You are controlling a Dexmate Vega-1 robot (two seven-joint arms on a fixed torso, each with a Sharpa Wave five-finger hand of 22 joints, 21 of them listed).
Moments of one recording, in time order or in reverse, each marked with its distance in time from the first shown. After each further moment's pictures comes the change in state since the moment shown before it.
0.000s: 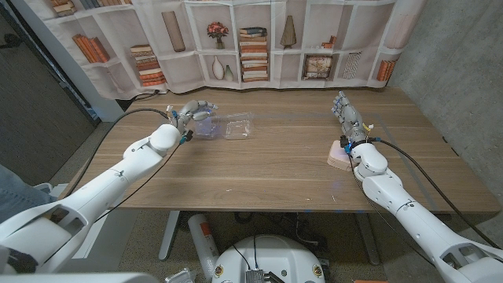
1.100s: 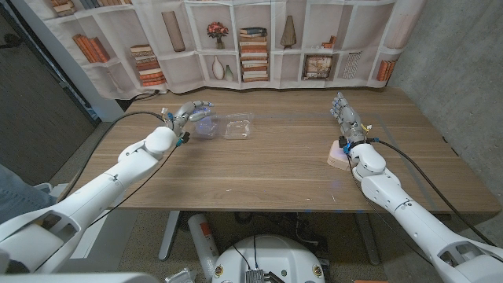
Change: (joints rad) left arm 0.045 0.026 -0.033 -0.025 -0.040 -0.020 0.002; left_hand -0.176 -0.069 -0.066 0.066 -0.049 -0.198 0.019 -0.103 -0.010 -0.178 0.074 -0.040 -0.022 -0.149 0.005 -0.037 -0.019 -0.103 0.010 -0.062 0.000; right arm 0.013 0.008 -0.009 0.020 0.000 -0.007 0.004; right_hand 0.000 0.000 -0.004 -0.004 0.000 0.000 0.000 0.000 0.000 0.000 0.000 0.000 0.000 0.000 0.000 0.000 0.000 0.000 0.000 0.000 0.000
